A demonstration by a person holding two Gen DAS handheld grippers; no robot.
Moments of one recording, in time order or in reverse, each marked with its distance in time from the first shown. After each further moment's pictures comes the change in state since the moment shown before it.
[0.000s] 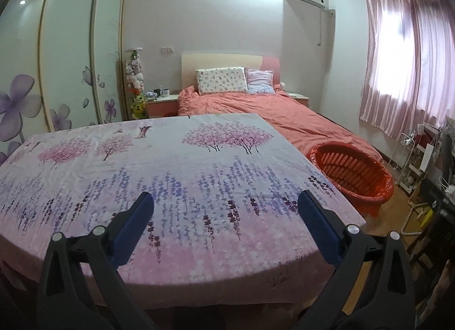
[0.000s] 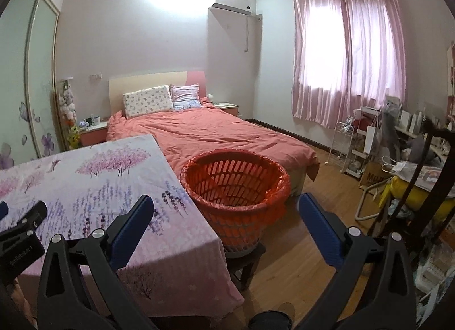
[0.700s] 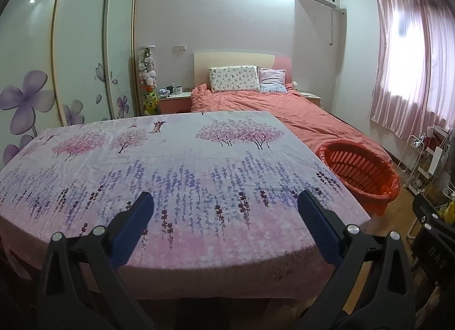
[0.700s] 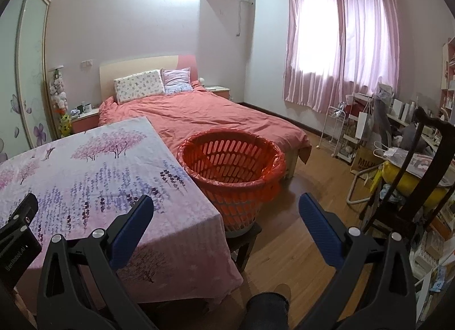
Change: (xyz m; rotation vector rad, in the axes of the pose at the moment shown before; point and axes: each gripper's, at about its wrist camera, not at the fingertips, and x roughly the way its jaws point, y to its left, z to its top) left arm -0.012 0.000 -0.006 -0.015 0.024 0.058; right arm -0.006 0.012 -0.016 0.016 0.088 -0.045
